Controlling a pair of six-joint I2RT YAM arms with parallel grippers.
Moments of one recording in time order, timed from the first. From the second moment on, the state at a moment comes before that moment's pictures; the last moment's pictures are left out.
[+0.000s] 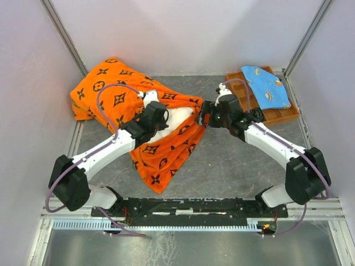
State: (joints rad) left arm -0.67 1.39 1.04 -0.31 -0.44 -0.62; right arm 0.48 1.44 0.99 -0.17 -0.06 0.54
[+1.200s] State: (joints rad) left arm -0.63 1.21 1.06 -0.43 -0.36 -0.56; right arm 0.49 1.67 0.96 0.05 -0.18 0.61
